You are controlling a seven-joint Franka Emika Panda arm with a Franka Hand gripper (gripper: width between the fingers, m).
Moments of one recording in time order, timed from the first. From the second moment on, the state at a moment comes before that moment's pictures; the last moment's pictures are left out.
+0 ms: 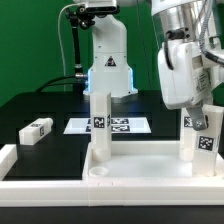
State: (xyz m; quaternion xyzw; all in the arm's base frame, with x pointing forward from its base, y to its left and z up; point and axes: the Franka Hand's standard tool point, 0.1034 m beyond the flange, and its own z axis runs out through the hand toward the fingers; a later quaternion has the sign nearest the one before) arm 0.648 0.101 0.104 -0.49 0.86 0.04 0.12
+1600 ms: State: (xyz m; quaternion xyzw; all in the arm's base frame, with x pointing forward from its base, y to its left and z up) arm 0.653 0.104 0.110 -0.92 0.39 -0.03 0.09
